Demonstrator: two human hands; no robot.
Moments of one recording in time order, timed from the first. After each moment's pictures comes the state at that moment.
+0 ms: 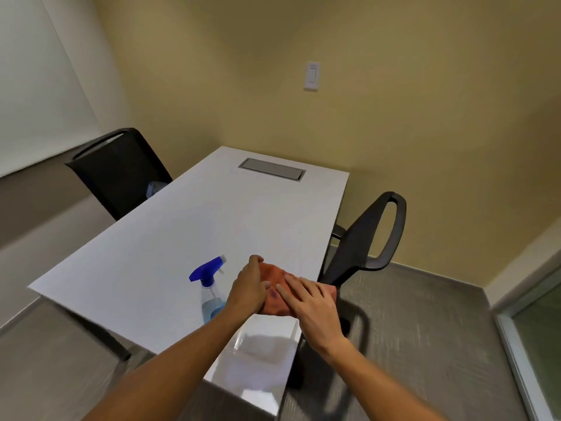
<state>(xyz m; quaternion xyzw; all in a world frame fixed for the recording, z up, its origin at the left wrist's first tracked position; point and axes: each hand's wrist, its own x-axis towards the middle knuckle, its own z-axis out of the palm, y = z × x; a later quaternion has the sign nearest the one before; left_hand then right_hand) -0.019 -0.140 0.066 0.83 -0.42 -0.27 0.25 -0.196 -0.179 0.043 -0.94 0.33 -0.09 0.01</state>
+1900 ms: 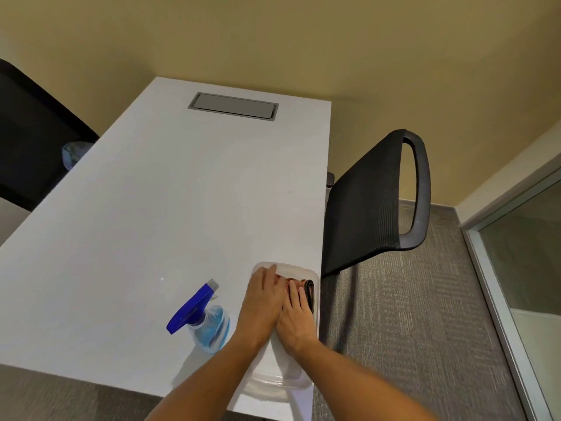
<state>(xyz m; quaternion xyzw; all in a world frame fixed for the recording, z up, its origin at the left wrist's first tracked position) 0.007 -0.195 -0.097 0.69 -0.71 -0.13 0.04 -0.080 -0.207 -0.122 -0.86 0.46 0.19 0.05</state>
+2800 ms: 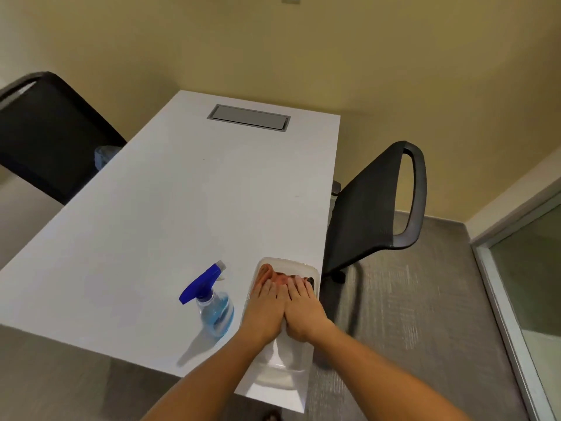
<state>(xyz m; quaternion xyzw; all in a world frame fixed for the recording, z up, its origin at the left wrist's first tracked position) 0.007 -0.165 -0.080 0.71 -0.67 -0.18 -0.07 -0.109 -0.210 -0.070 -0.89 0.40 0.18 0.14</state>
